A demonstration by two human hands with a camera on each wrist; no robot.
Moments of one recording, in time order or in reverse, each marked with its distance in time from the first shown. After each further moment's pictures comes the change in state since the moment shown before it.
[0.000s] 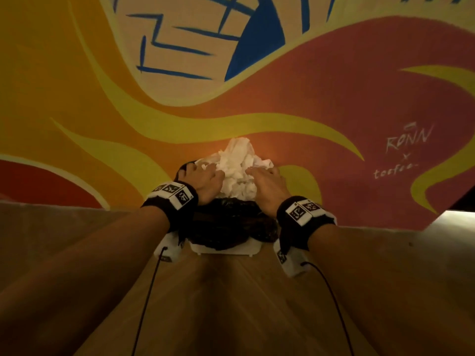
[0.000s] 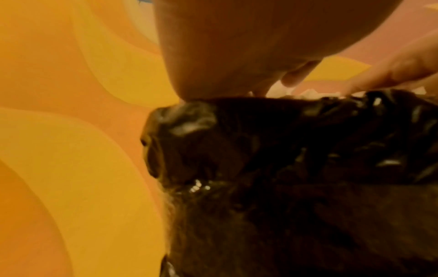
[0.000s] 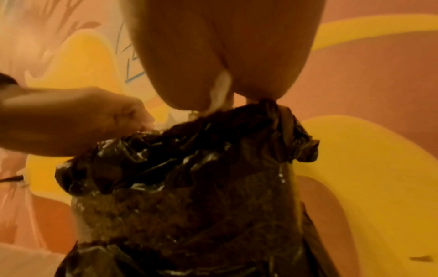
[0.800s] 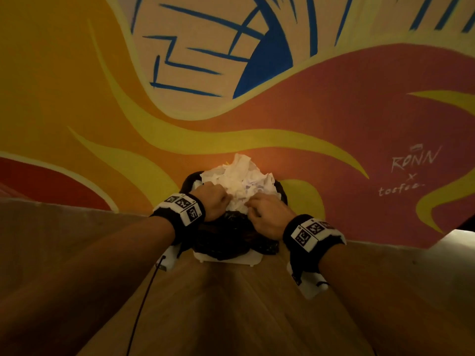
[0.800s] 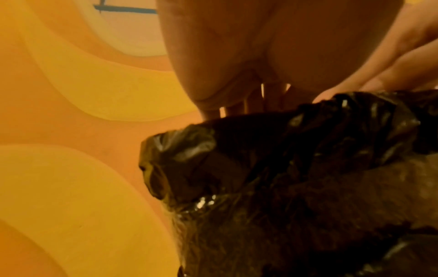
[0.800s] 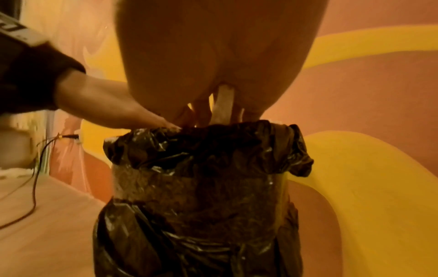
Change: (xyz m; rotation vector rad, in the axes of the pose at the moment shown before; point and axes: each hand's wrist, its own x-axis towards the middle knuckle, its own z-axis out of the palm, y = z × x) left_hand -0.002 0.008 -0.005 0.148 -0.032 0.194; right_hand -0.012 0.001 -0.005 -0.008 -0.114 -0.235
